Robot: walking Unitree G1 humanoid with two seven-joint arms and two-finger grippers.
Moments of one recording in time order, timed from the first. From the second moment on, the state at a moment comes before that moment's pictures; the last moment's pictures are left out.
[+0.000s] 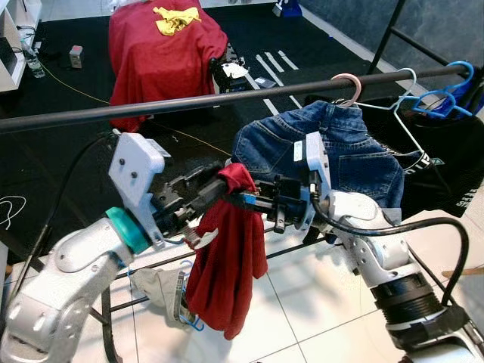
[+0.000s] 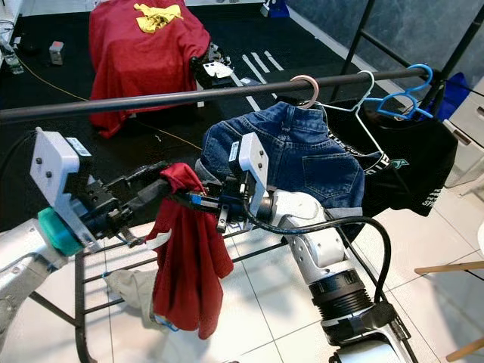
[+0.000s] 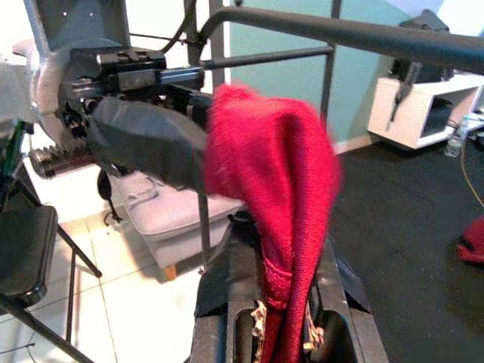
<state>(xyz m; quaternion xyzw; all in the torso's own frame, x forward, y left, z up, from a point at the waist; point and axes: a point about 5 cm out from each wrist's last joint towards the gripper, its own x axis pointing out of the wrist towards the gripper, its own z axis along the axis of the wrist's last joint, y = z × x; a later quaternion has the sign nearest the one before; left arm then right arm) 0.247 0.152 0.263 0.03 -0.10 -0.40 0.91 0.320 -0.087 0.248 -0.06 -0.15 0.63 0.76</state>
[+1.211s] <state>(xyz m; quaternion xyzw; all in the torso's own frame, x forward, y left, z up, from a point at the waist) 0.231 0.209 0.143 0.16 0.10 -0.35 0.92 0.276 -0.072 0.257 -0.13 -0.11 0.77 0.61</state>
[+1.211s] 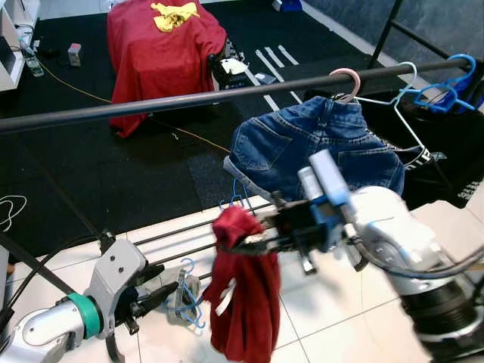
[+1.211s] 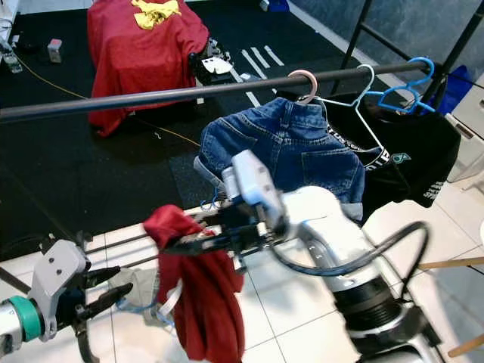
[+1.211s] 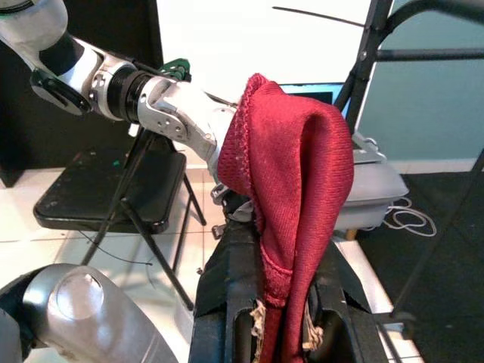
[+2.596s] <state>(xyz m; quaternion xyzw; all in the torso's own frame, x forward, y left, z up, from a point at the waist) 0.217 0.226 0.152 0.20 0.12 -0.43 0.87 0.280 -0.073 0.273 -0.15 -0.13 0.77 0.61</state>
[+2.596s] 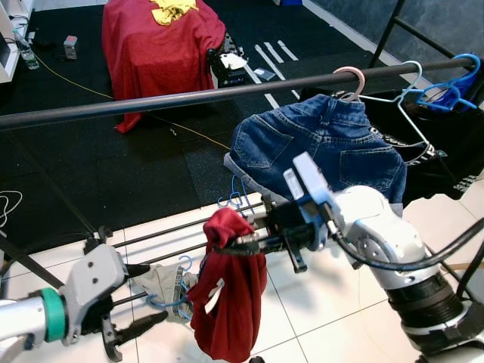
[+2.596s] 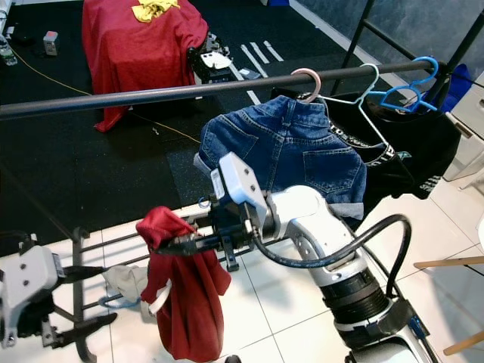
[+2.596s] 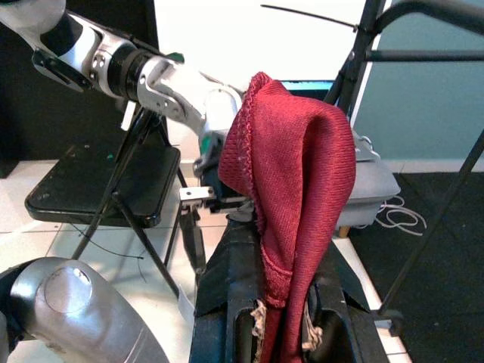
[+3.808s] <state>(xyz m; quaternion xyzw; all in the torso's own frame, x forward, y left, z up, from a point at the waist) 0.223 0.221 0.140 0.16 0.11 -0.42 0.89 0.279 -0.073 0.286 -0.14 -0.15 0.77 0.61</state>
